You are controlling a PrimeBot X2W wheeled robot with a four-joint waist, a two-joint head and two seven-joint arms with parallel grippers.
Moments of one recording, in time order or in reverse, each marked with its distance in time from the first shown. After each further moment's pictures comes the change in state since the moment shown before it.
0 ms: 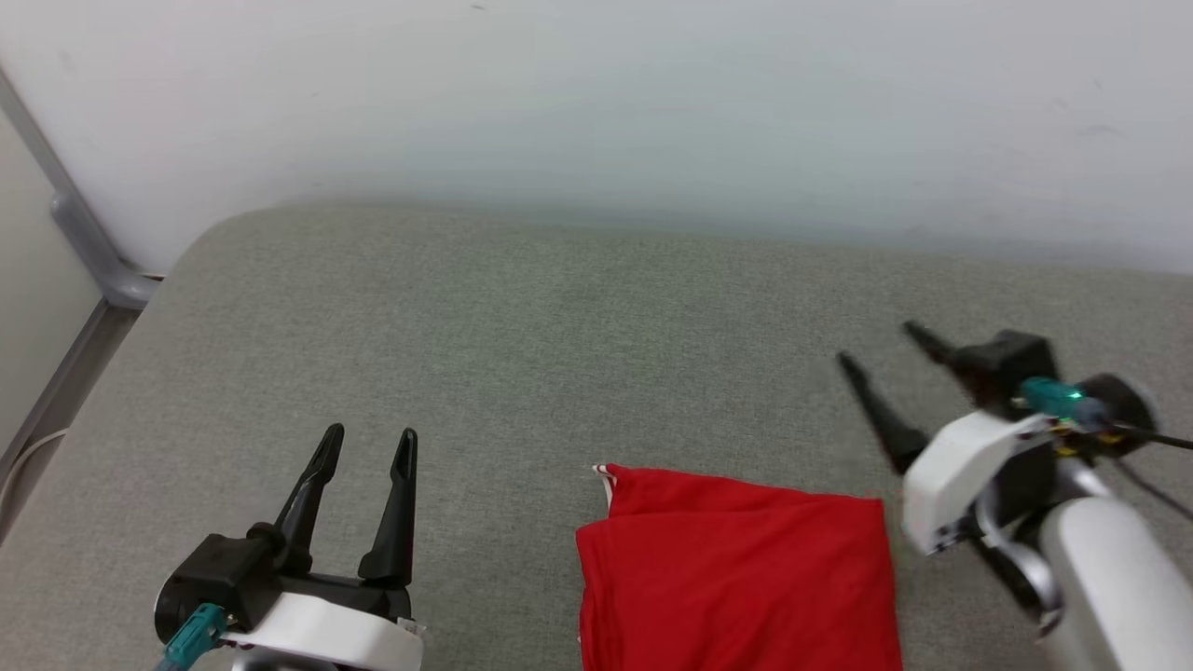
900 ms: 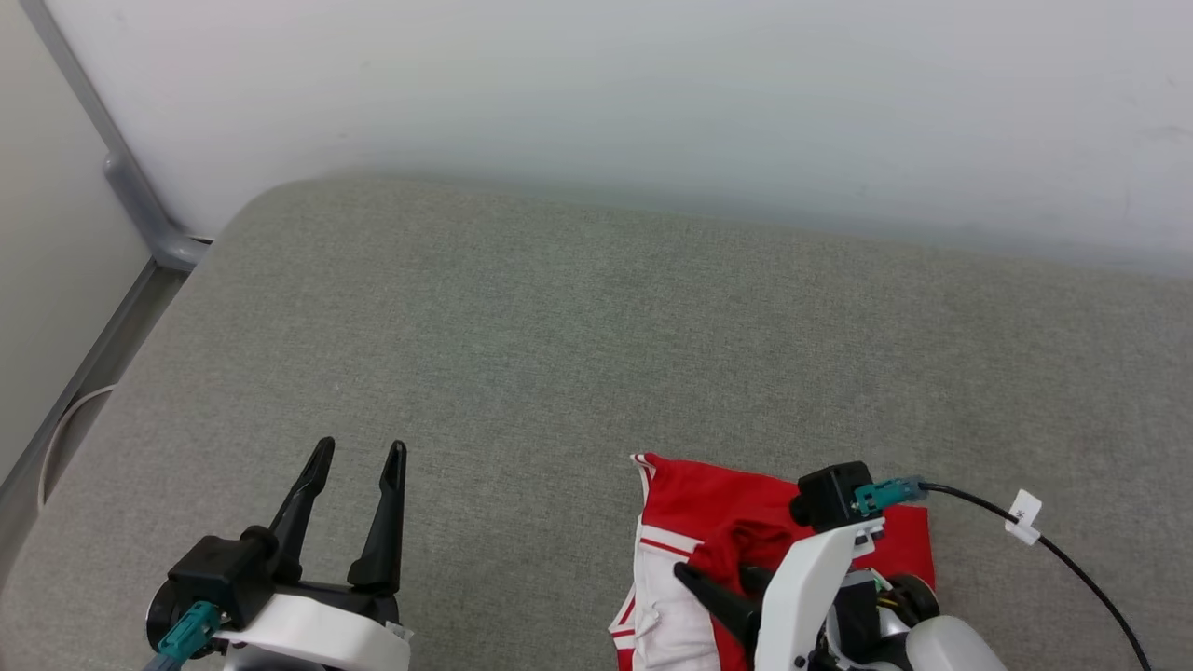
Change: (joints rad) left arm -0.007 0.028 -0.001 0.053 -0.021 0.000 0.000; right arm 0.179 0.218 0.054 0.044 0.396 0.000 0.377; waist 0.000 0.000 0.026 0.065
